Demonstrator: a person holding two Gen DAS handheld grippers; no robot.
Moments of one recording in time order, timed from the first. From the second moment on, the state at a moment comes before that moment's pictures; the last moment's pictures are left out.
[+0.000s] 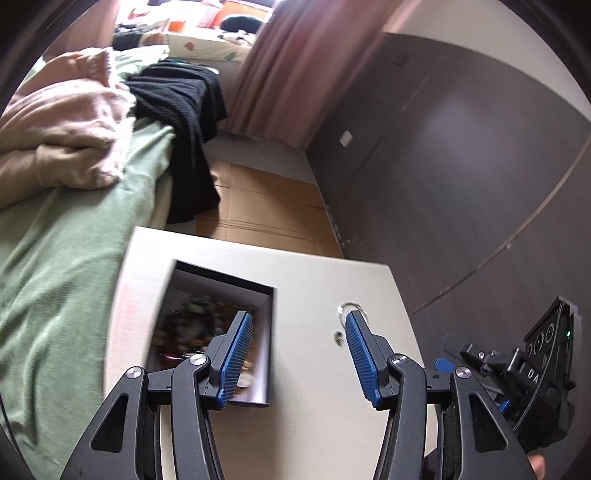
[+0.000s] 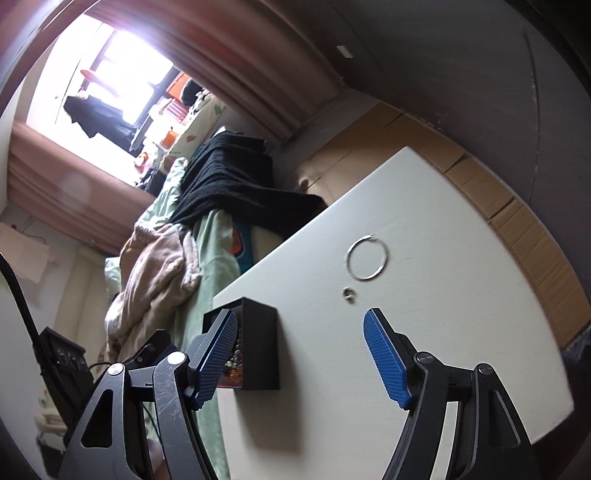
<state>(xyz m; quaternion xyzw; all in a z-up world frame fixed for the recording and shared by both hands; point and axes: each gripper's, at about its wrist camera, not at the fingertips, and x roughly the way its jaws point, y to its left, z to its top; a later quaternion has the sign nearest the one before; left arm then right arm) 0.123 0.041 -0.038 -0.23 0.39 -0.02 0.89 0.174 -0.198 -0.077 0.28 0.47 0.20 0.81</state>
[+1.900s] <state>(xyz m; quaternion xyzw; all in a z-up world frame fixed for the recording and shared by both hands) 0.196 -0.055 -0.126 -0.09 0.51 -0.01 0.85 0.235 -0.274 -0.125 0.30 0.54 0.09 0.78</state>
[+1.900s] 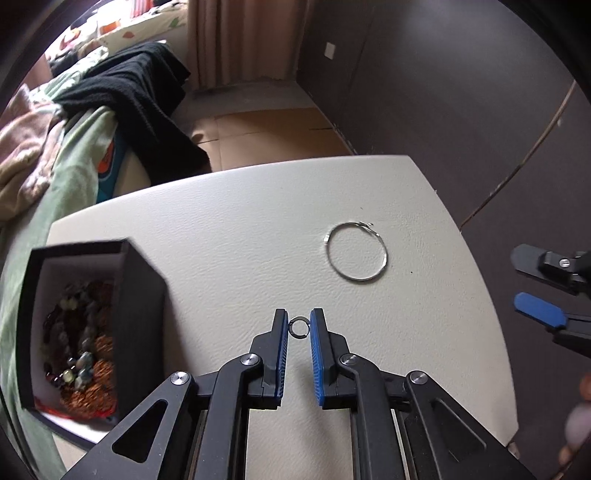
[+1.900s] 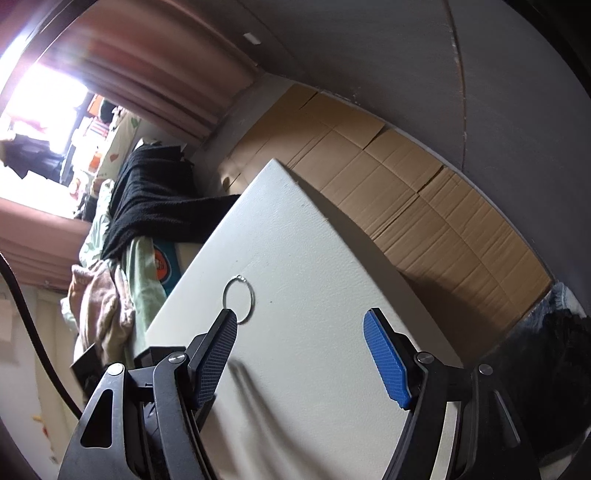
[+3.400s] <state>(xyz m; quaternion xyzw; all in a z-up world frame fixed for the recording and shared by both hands) 0.154 0.099 -0.076 -0.23 0.43 0.03 0.87 0.279 -0.148 -0.145 -0.02 0.51 0.13 0.85</state>
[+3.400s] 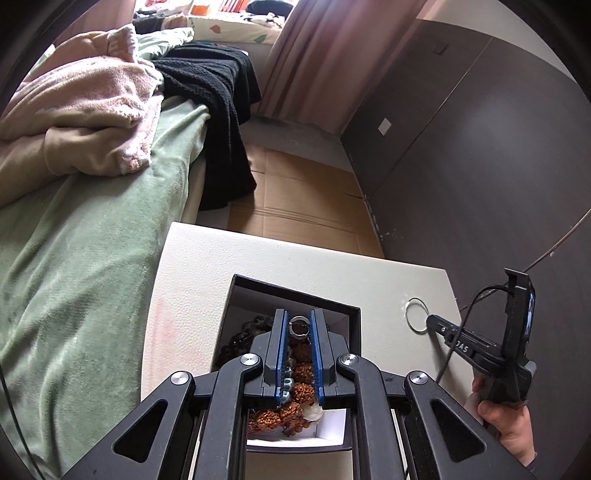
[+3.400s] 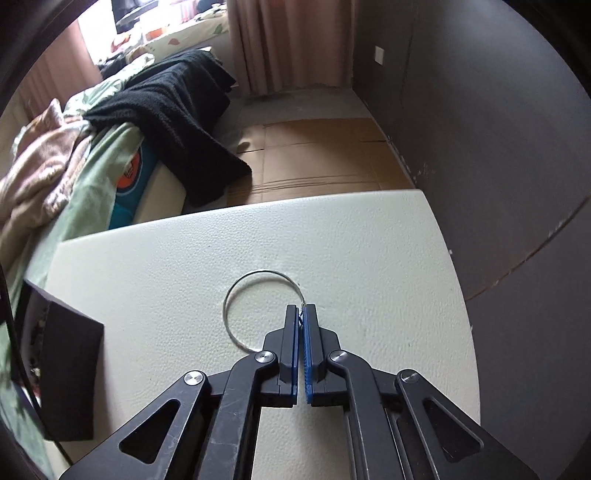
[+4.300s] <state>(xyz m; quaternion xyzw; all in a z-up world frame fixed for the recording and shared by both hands) 0.129 0.138 -0.072 -0.30 0.43 0.05 0.85 0.213 -0.107 -0.065 0.11 0.44 0.27 0.85</state>
